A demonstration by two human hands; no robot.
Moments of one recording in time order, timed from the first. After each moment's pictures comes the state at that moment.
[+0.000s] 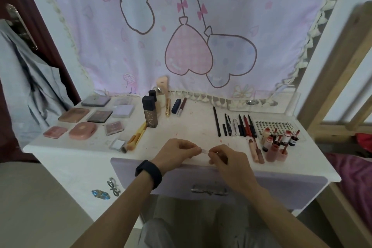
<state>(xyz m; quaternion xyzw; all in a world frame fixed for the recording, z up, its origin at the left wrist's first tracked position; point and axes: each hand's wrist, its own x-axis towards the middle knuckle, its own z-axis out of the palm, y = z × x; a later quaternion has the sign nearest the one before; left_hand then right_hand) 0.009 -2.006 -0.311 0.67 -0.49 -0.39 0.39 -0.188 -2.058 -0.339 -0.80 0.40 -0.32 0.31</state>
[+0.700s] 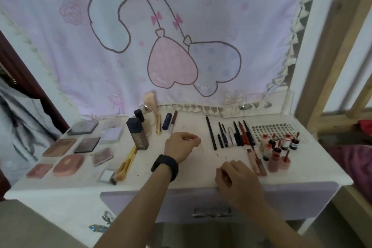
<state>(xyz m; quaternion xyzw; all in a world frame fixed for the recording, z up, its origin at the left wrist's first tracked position) 0.004 -2.094 -0.298 0.72 -0.47 -0.30 0.41 -0.194 -2.079 -0.376 -0.81 0.39 -0.43 0.03</state>
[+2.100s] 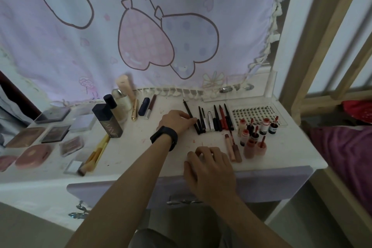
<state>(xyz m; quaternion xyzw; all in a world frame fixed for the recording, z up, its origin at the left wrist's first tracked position) -0.031 -2.167 -0.316 0.78 -0.49 -0.25 0.29 -0.191 -2.076 -0.388 -0.82 0.42 -0.38 -0.09</state>
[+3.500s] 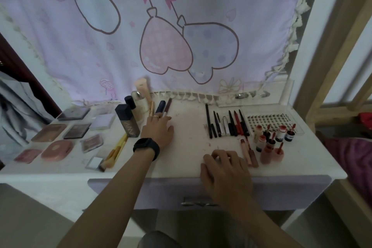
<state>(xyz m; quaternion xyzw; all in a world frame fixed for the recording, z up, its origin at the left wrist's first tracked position) 0.051 -2.120 -0.321 0.82 -0.56 -0.02 0.13 -0.195 -2.073 -0.385 -0.84 0.43 -0.33 -0.09</state>
